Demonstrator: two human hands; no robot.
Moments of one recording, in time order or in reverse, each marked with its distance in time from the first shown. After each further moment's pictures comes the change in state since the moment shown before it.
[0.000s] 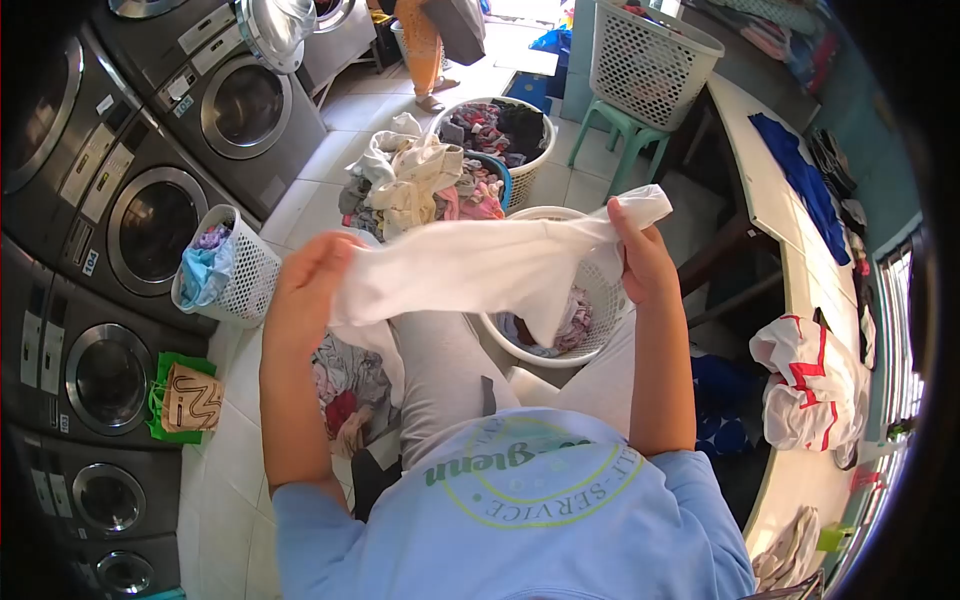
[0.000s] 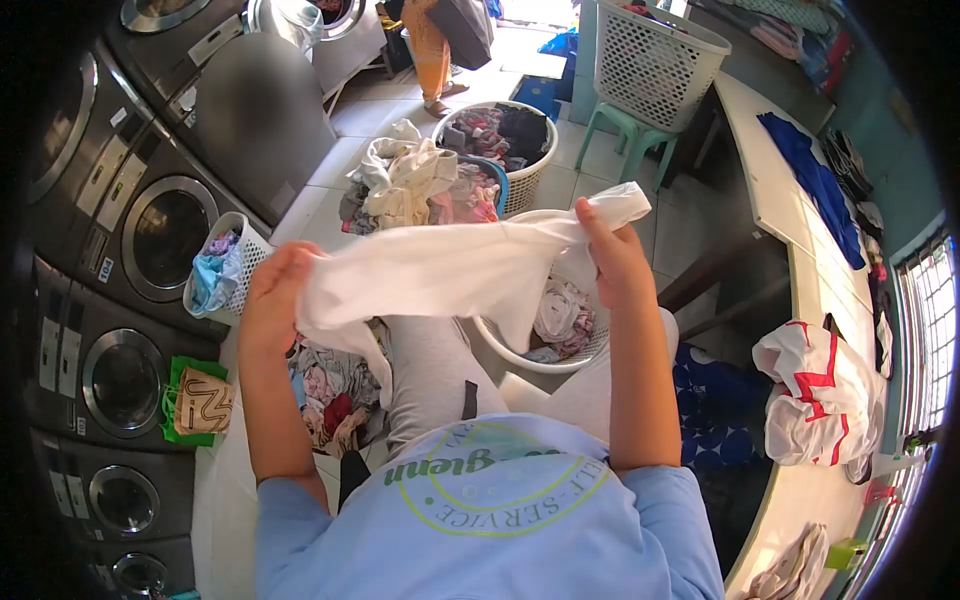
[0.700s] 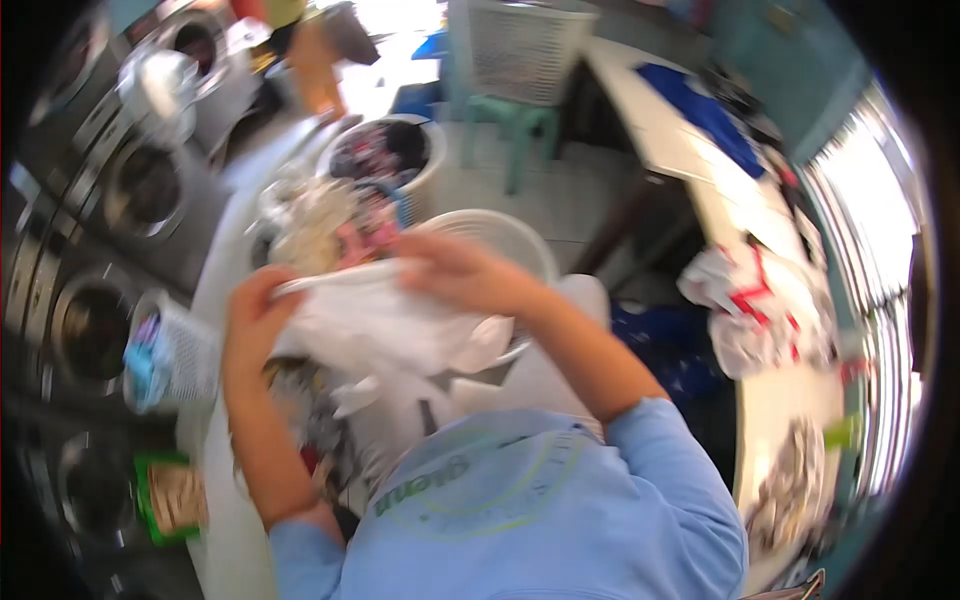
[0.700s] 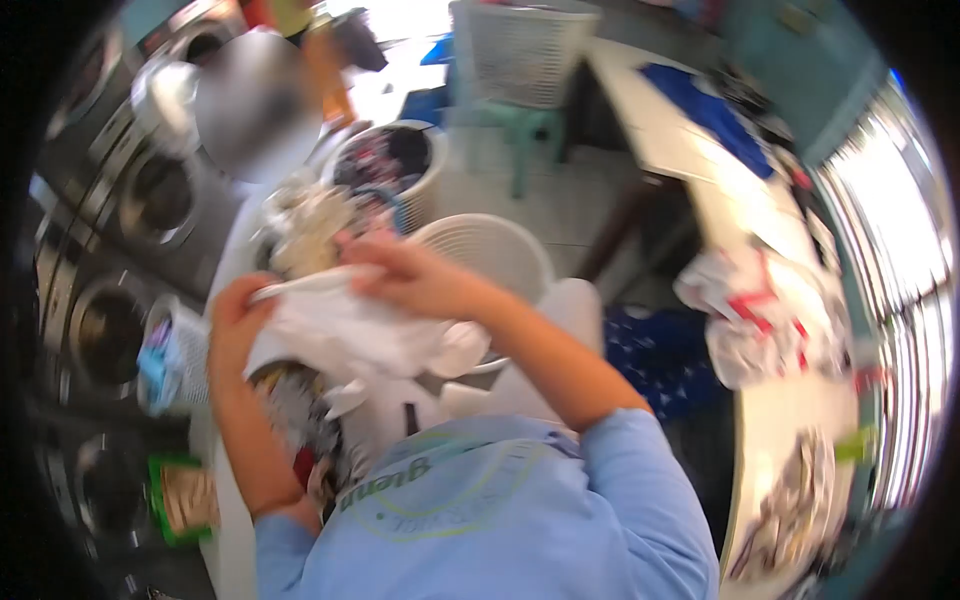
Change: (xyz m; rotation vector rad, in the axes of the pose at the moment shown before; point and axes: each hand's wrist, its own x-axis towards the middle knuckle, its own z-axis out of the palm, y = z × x) left_hand 0.044 -0.034 0.031 0.406 -0.284 0.050; right_hand -0.047 -0.020 0.065 -0.539 -0.512 -0.359
